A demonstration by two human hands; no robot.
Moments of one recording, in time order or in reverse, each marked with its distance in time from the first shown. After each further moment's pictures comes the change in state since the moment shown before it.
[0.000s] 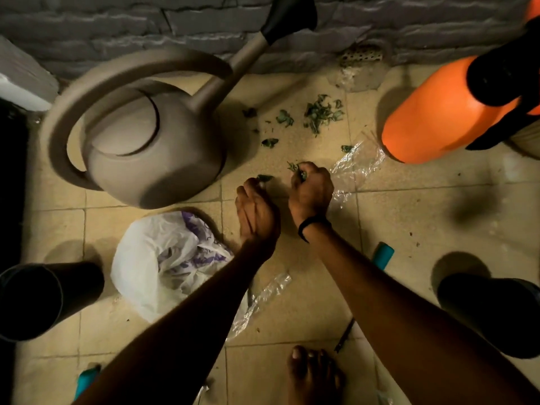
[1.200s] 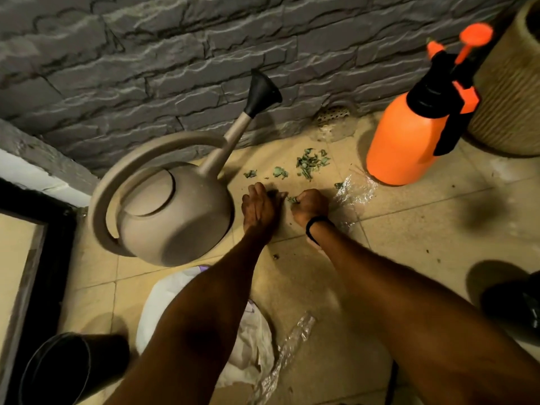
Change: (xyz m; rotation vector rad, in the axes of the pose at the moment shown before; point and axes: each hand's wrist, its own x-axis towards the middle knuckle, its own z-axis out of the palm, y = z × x) left_hand 0.115 0.014 0.016 0.403 -0.099 0.333; right_hand 0.049 0.001 0.010 0.103 -0.150 0.110
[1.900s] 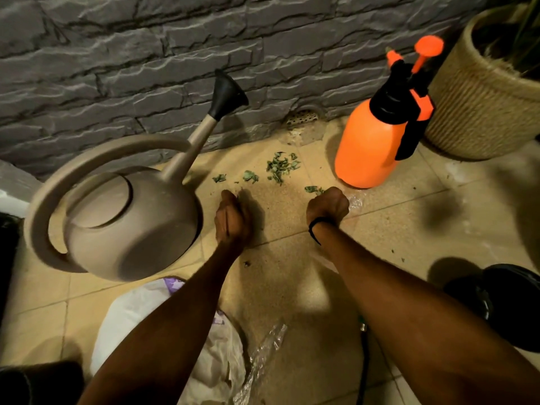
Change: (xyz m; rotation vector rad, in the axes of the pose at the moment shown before) left_hand -0.015 -0.001 0.010 -0.275 0.202 0.022; right_hand 0.016 0.040 -0.059 0.003 0.408 0.288
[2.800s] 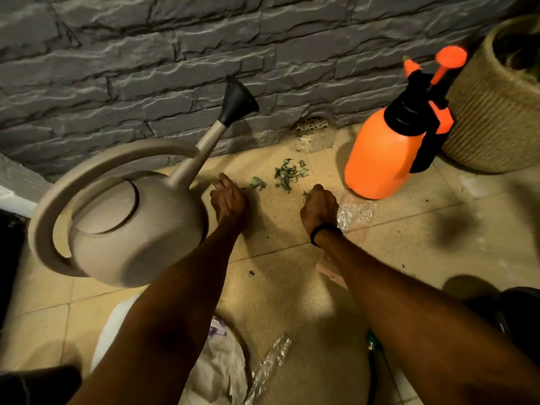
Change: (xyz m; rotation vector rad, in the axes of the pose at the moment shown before) left_hand 0.079 0.004 0.007 0.335 -0.080 -0.186; right_hand 0.008 -0.012 0.020 -0.241 -0.177 -0.416
